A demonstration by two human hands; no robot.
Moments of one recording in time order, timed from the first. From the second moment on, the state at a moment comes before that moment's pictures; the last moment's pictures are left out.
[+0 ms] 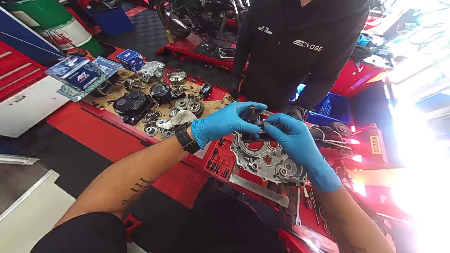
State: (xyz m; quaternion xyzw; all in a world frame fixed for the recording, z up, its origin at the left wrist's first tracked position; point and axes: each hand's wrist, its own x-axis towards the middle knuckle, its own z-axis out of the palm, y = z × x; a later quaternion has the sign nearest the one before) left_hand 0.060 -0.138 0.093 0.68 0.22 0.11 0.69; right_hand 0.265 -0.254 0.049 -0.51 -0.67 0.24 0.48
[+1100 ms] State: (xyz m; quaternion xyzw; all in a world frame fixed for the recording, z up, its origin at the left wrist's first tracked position) left_hand 0.070 -0.136 0.075 0.66 0.21 0.09 0.72; right_hand 0.286 -0.280 0.060 -0.40 -0.65 0.30 0.58
